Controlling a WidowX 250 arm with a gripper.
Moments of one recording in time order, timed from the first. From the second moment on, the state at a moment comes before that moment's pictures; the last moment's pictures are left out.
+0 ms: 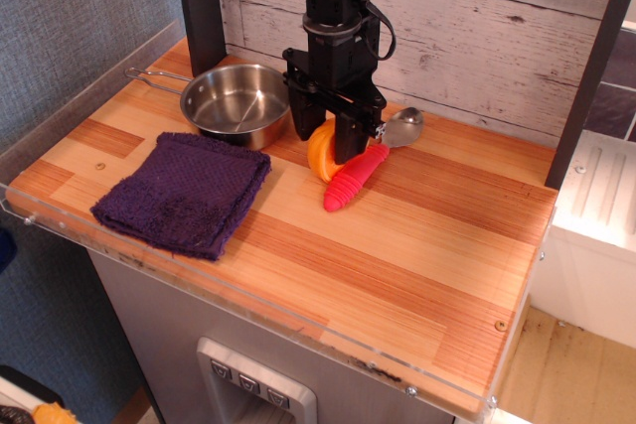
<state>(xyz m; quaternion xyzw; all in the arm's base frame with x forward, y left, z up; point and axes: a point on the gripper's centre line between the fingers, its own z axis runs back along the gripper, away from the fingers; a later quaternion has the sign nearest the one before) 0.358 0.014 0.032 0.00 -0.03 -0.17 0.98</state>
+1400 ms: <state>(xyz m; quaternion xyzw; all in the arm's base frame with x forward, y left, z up) 0.269 0.104 0.074 0.08 0.00 -0.14 0.99</state>
